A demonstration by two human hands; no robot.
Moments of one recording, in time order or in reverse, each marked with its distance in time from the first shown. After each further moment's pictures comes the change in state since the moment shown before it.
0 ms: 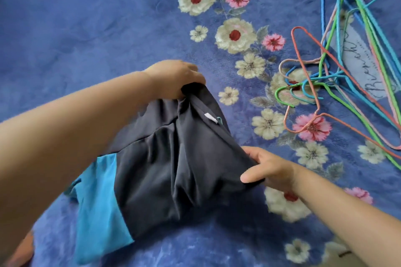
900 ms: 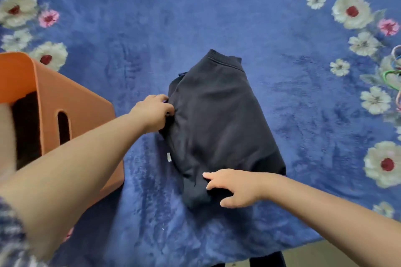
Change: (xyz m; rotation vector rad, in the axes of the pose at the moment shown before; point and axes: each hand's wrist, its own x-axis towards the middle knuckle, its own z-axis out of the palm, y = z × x) left_hand -0.293 -0.123 0.255 -0.433 -0.127 -0.483; right_hand 0.168 0.114 0.262 -1.435 -0.391 0.371
